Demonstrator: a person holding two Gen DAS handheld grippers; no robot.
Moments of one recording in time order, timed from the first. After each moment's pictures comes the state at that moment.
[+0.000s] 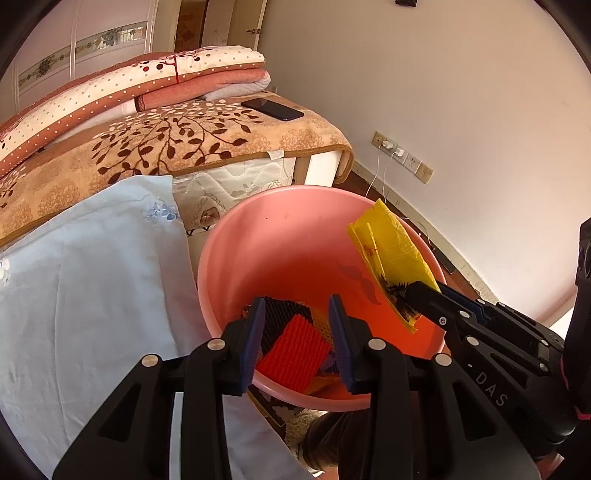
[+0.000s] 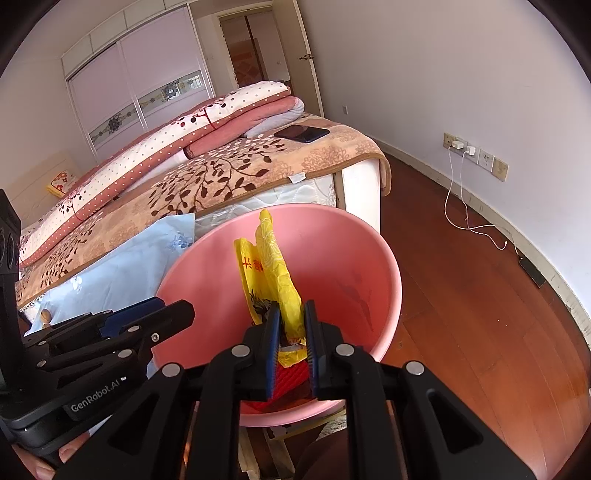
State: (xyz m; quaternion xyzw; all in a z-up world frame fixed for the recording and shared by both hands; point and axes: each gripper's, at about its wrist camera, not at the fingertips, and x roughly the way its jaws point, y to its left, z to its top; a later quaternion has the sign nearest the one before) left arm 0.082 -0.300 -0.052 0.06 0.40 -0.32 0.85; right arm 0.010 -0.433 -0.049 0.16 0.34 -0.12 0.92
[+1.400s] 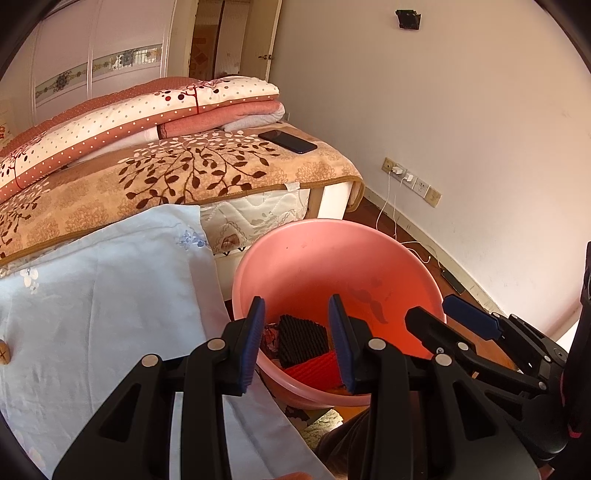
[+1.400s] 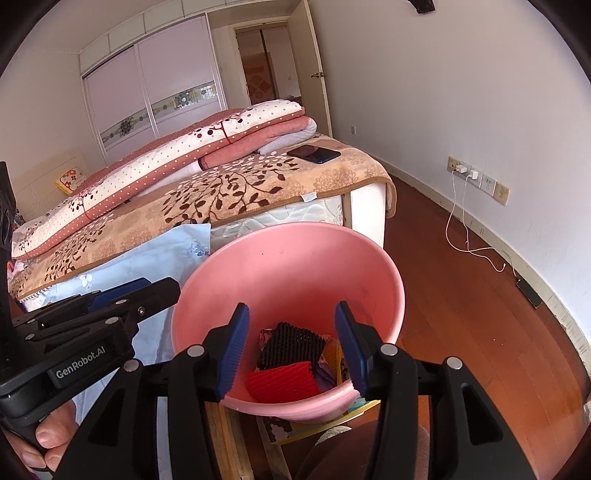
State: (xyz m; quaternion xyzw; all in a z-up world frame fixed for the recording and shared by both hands) left arm 0.067 -0.277 -0.022 0.05 0.36 -0.30 0.88; right arm -0.009 -0.412 -0.028 0.13 0.31 -0.12 0.93
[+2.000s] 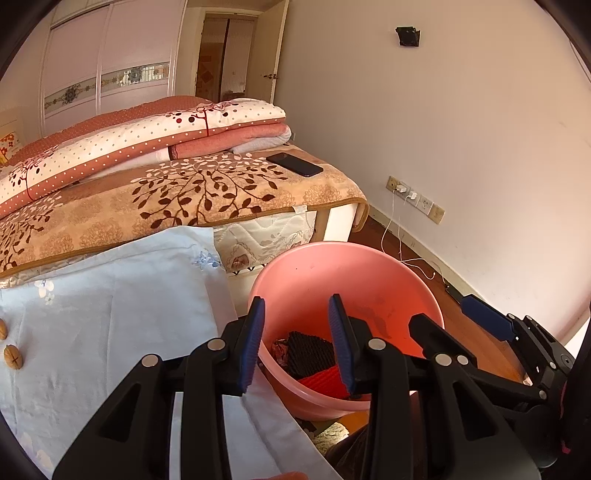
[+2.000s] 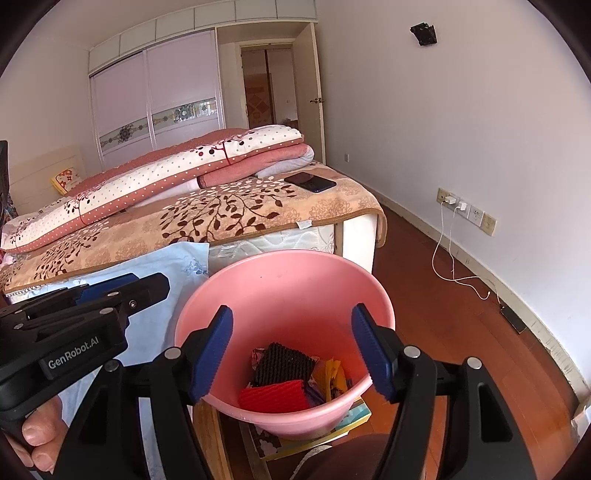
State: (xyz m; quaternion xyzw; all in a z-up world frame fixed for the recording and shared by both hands) left arm 0.058 -0.264 -0.005 0.04 0.32 -0.29 0.90; right arm -0.018 -0.398 -0.012 0.09 0.27 -0.14 0.95
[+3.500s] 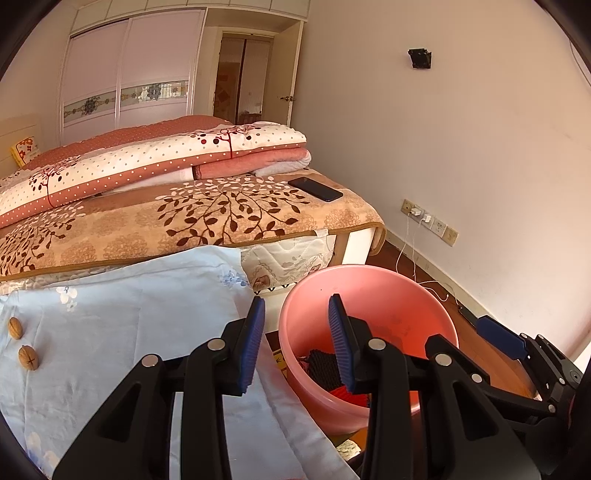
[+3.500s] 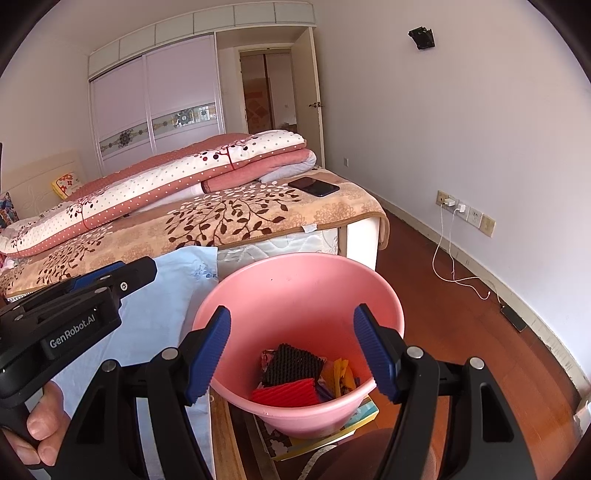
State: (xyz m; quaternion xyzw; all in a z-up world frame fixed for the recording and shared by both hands) left arm 0.057 -0.241 0.007 0.03 0.28 -0.27 0.92; right arm -0.019 -0.384 -0.007 0.09 0.26 -0.14 0.95
